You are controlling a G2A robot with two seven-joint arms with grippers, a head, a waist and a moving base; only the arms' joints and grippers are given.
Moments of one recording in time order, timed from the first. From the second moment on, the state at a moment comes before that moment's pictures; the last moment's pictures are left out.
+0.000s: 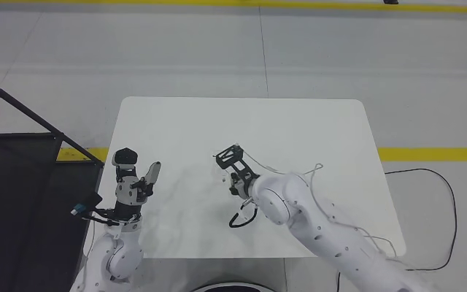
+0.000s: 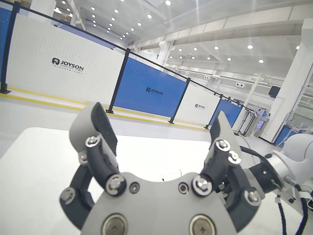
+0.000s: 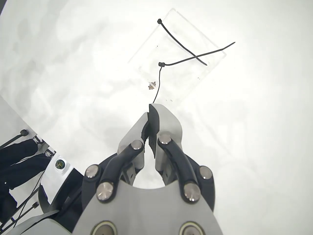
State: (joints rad) left arm 1.67 -1.29 -1.56 -1.82 1.01 -0.40 0.60; right arm -0.76 -1.26 0.66 -1.68 -0.91 0.23 1.09
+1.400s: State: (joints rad) left arm 1.67 -1.29 -1.56 -1.82 1.01 -0.40 0.60; right arm -1.20 -1.23 0.97 -2.15 -1.18 0.27 0.62
